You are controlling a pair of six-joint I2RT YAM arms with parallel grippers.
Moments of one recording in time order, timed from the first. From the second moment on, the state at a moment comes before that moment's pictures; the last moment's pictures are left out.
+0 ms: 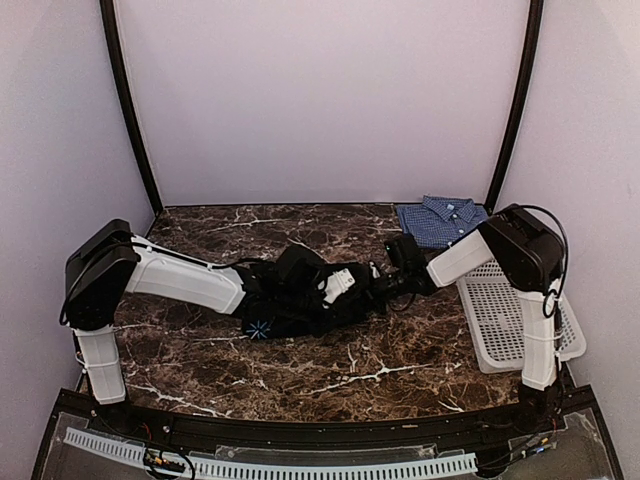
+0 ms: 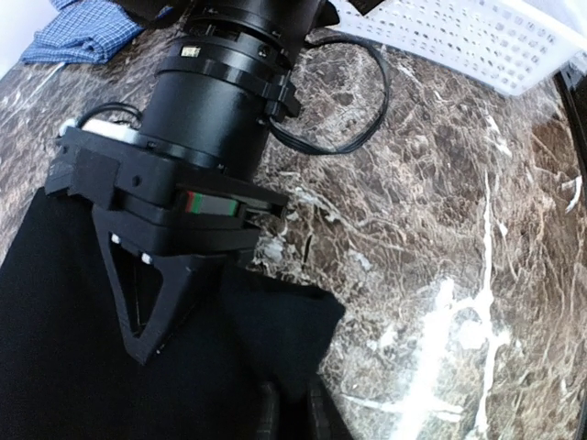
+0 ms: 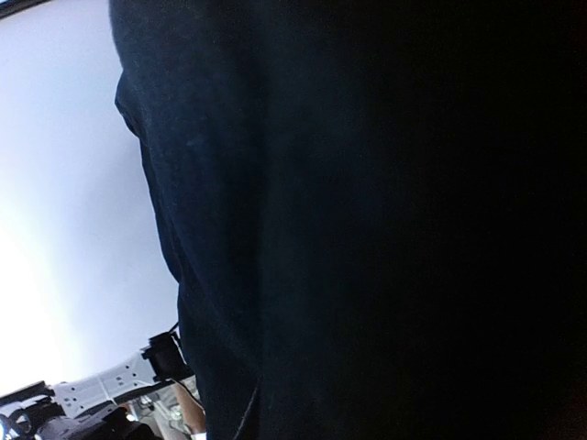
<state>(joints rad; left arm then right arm) -0.99 1.91 1.15 0.07 0.16 0.12 0.59 2.13 1.08 0.30 -0.84 1.12</state>
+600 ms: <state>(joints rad) -0.90 1.55 0.92 0.03 0.08 -0.19 0.54 2.06 1.54 -0.74 -0.40 0.40</state>
